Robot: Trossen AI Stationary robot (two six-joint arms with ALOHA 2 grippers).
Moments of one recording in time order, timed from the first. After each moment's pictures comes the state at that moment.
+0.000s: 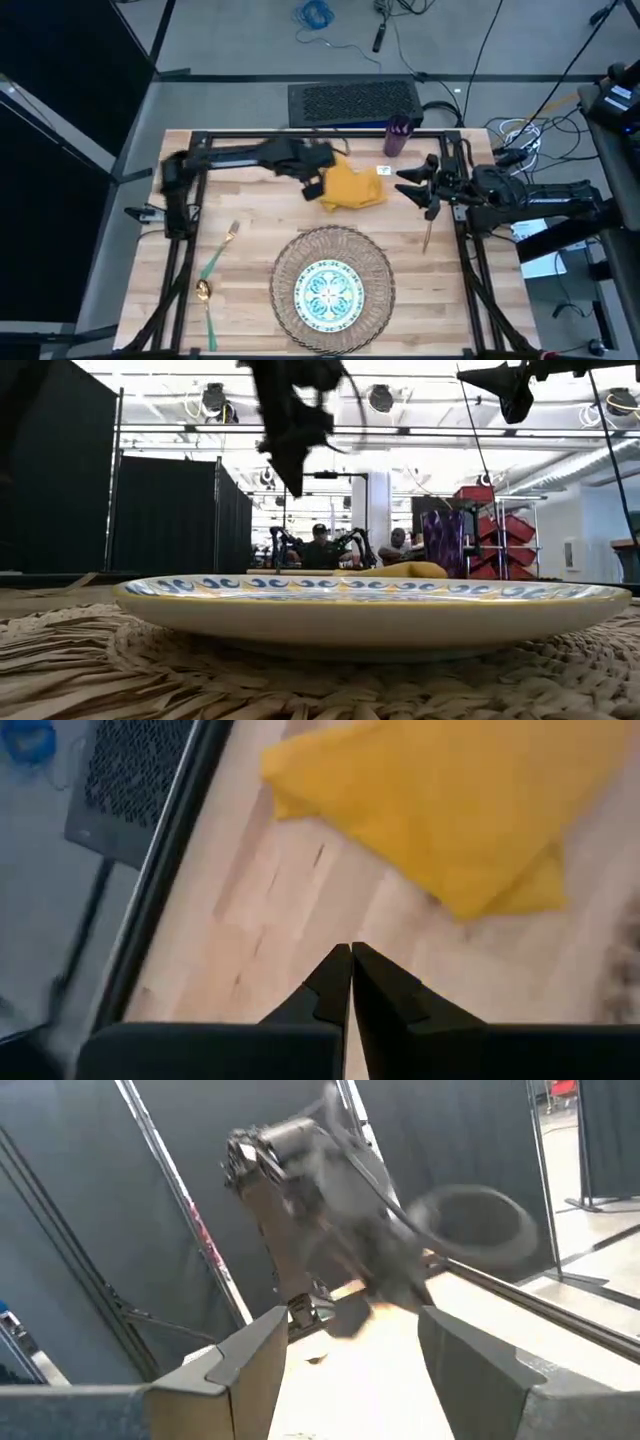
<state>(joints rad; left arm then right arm) 0.25 1.75 1.56 -0.90 -0.26 -0.09 0.00 0.54 0.52 0.06 0.20 0.38</state>
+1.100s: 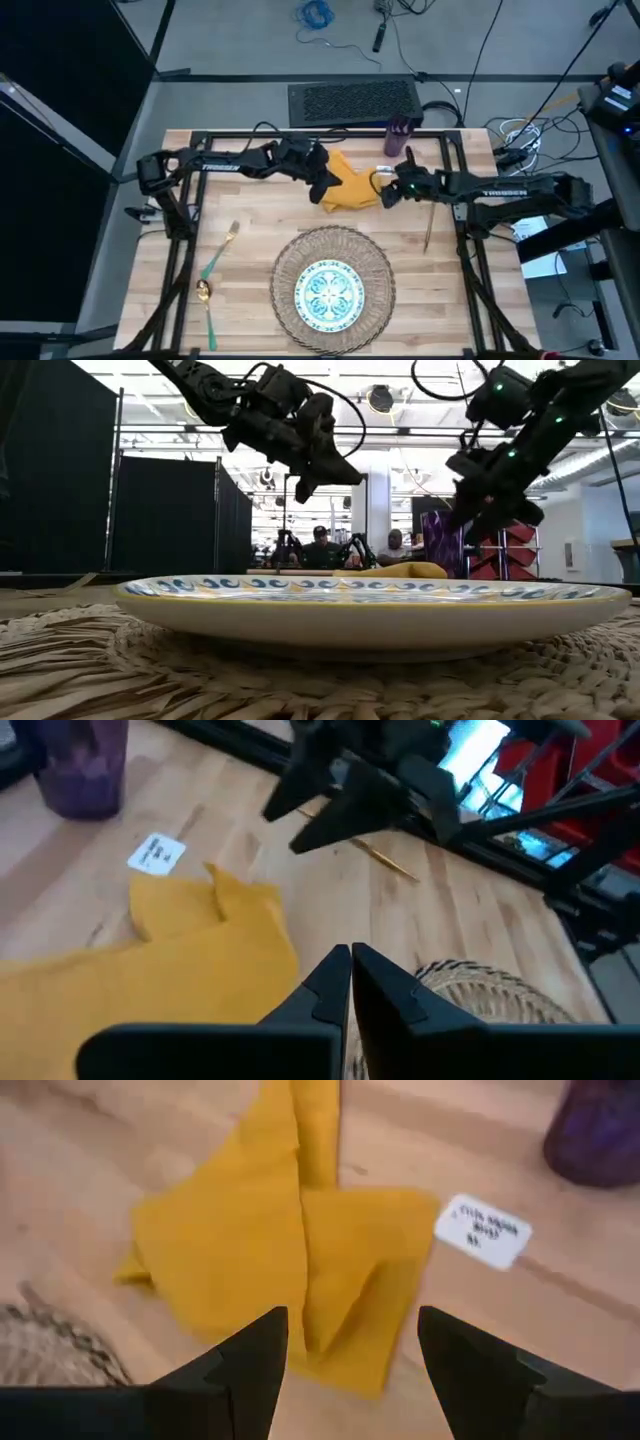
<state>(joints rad) 0.36 1.73 1.12 0.12 0.45 -0.17 -0.33 1.08 0.52 -0.24 0.23 0.67</state>
